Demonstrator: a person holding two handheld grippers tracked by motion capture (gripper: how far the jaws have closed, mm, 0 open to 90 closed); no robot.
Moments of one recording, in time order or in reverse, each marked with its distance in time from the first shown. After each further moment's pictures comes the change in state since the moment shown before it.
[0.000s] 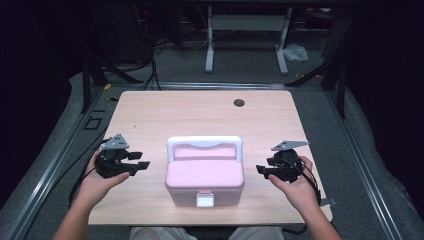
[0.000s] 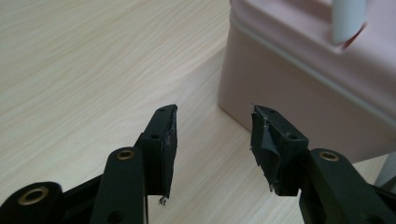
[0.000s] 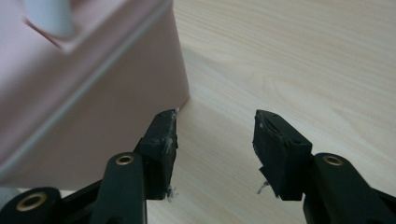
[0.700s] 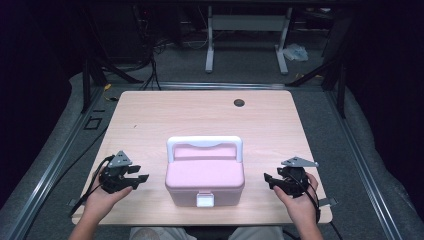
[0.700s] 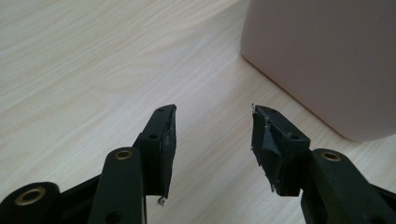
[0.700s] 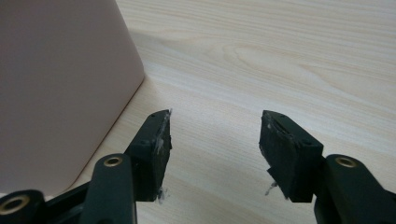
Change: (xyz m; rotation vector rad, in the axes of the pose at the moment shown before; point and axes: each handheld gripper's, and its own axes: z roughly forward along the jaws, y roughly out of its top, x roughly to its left) left arm -0.007 -0.050 0.029 0.035 0.065 -0.027; right arm -0.009 -0.053 0.013 -0.115 -0.116 0.111
